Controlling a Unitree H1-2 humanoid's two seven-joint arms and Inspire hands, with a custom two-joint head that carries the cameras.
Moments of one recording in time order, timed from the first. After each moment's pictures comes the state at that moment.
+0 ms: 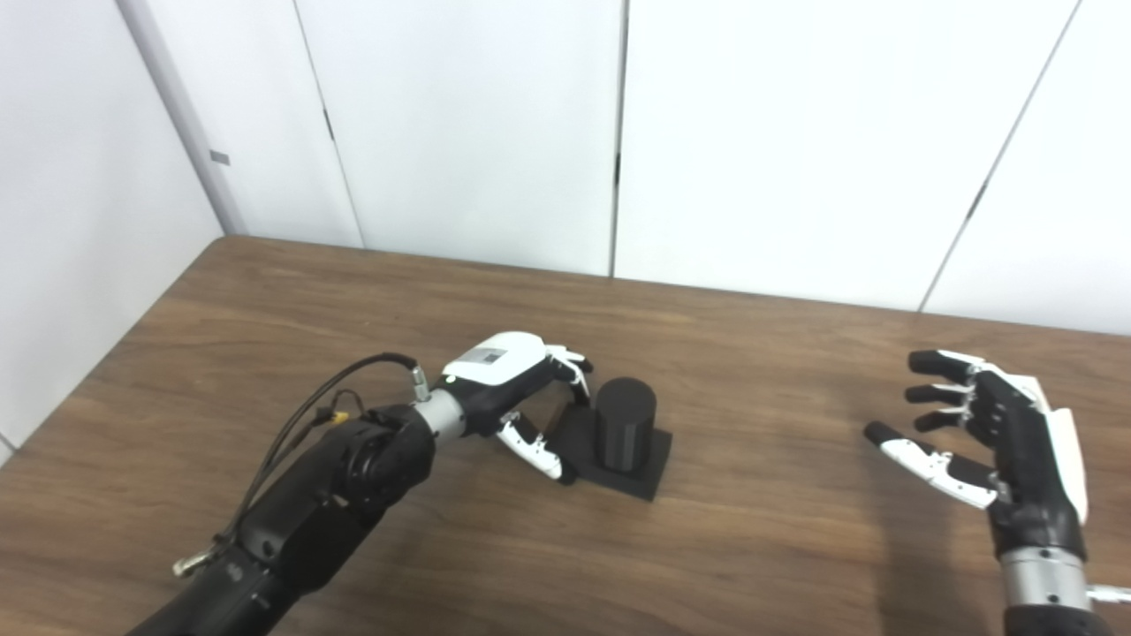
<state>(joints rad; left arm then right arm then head) -0.42 0.46 -0.44 0.14 0.56 -0.07 -0.31 -0.06 -0.14 -0.08 -0.24 -0.26 0.06 -0.09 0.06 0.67</state>
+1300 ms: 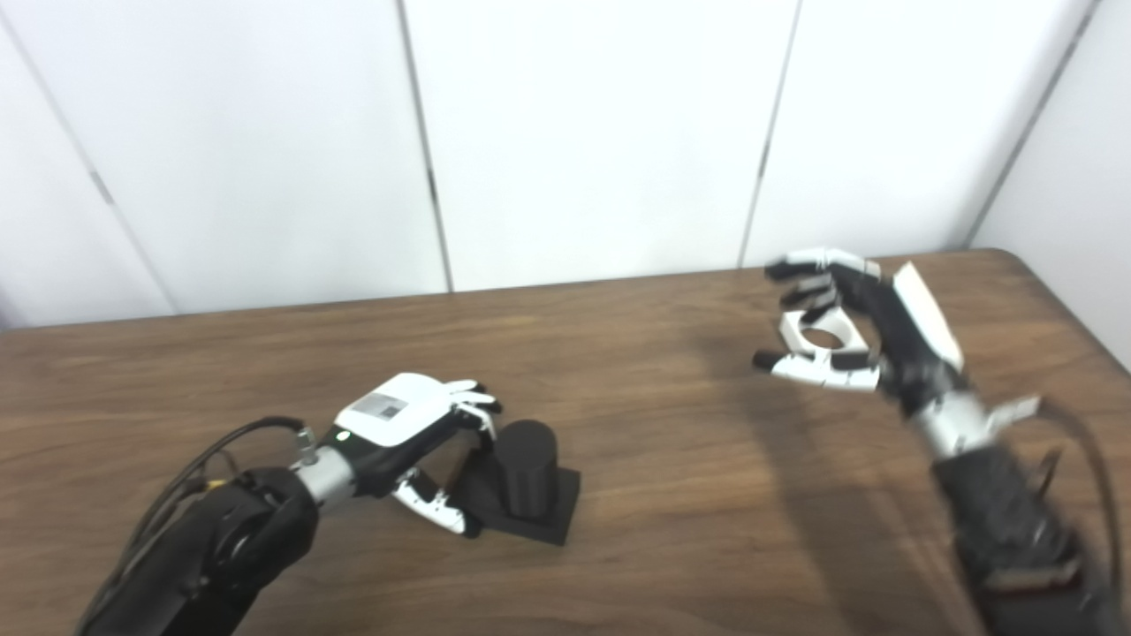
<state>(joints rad) -0.46 0.49 -0.56 0.14 0.68 -0.25 -0.31 -0.18 -0.53 -0.08 -0.32 -0.35 0.13 0.14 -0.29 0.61</state>
